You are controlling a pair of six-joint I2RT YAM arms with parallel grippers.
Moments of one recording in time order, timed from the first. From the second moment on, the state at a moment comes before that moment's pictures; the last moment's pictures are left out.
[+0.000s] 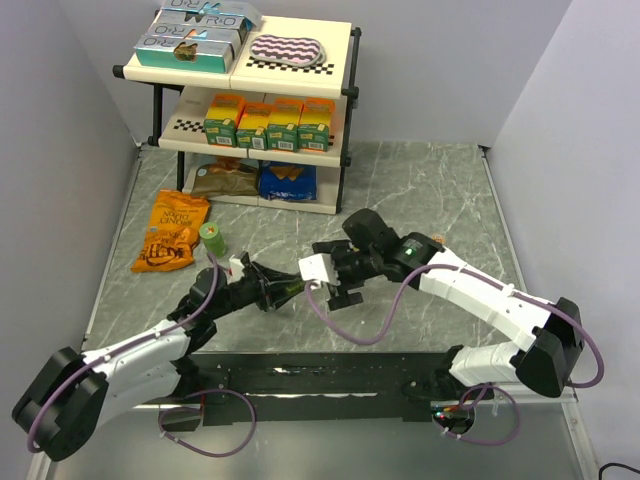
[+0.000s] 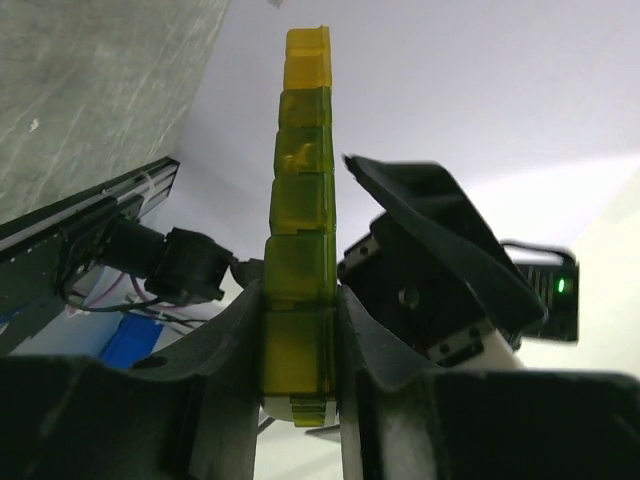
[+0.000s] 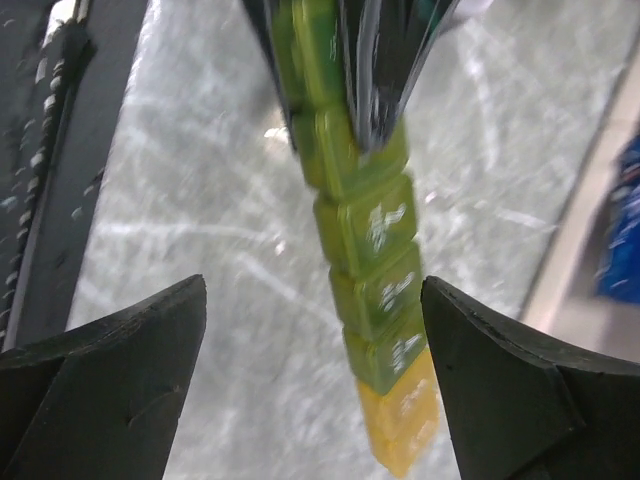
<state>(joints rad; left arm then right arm) -0.63 0.94 0.20 0.60 0.41 -1.95 0.86 1.28 1.11 -0.68 -0.44 -0.96</state>
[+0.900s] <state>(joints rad) -0.63 1.05 0.44 0.44 0.72 -1.46 0.78 1.29 1.15 -0.81 -0.62 -0.88</state>
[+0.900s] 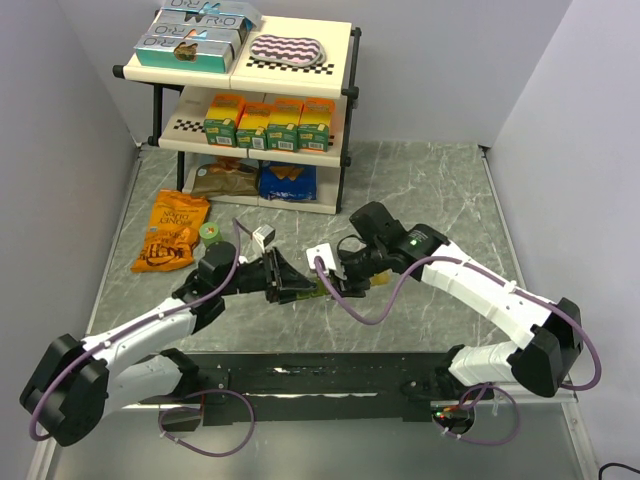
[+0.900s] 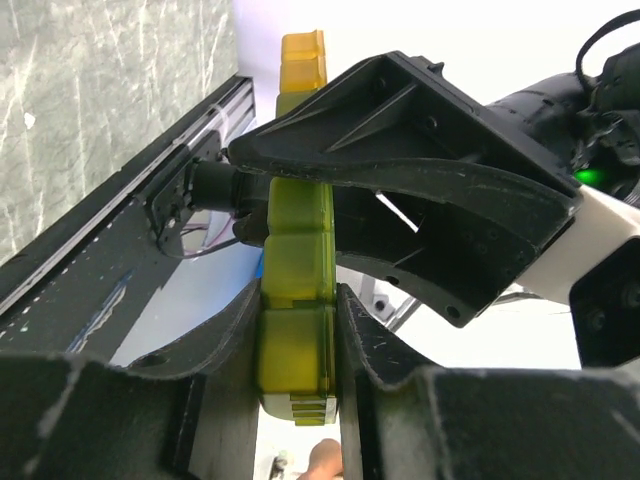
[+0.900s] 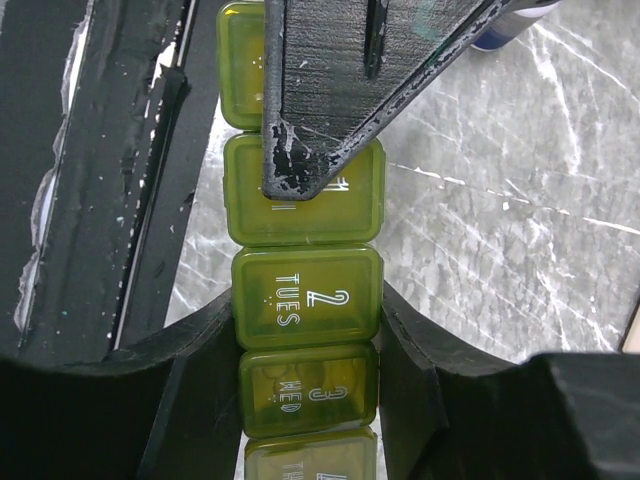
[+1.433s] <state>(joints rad) -0.62 0.95 0.71 -0.06 0.60 -0.82 0.70 1.30 1.16 -0.90 -0.82 -0.82</state>
